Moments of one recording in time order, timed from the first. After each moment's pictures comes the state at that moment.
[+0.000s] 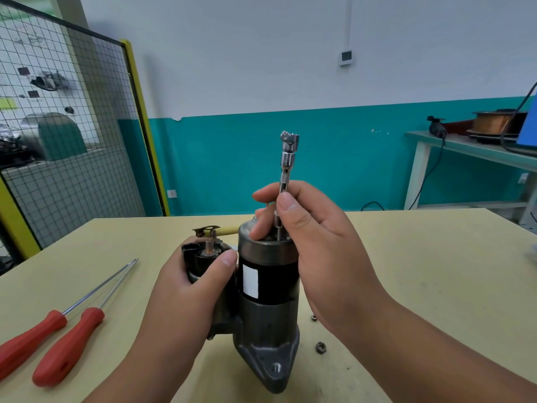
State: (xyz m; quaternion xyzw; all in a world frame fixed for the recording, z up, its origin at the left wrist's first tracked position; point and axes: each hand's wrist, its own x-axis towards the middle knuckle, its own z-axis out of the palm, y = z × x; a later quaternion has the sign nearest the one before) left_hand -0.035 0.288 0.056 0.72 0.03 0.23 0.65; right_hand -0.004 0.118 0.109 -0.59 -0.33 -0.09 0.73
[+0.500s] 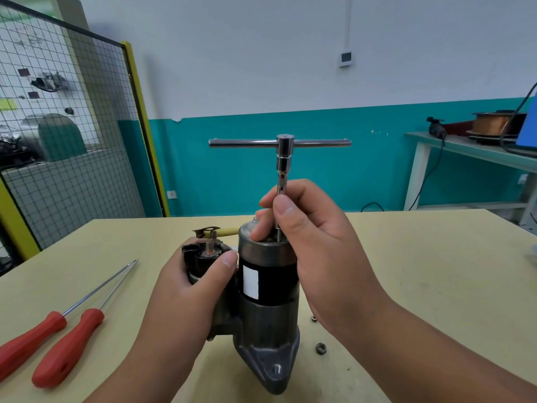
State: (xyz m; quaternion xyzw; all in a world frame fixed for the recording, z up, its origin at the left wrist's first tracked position) left_hand -0.034 0.289 0.055 0.72 0.03 0.24 0.65; right_hand -0.005 0.118 0.110 -0.59 -0.34 -0.10 0.72
